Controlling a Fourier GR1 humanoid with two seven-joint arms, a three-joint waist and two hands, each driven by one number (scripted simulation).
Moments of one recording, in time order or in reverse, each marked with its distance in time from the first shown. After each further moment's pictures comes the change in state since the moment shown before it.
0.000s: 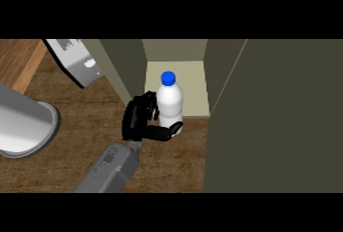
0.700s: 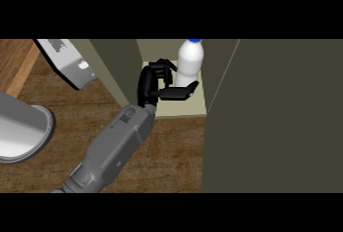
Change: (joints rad) left arm -0.401 0.000 -0.018 0.319 0.088 0.218 0.102; right arm 0.011 -0.011 -0.081 0.006 -0.022 0.048 -0.042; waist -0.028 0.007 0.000
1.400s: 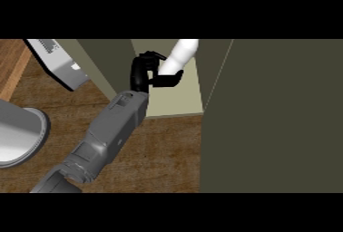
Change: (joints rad) left arm -0.212 0.016 0.069 0.405 -0.042 0.092 -0.044; right arm -0.025 0.001 -0.054 0.019 -0.035 0.058 -0.020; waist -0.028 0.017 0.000
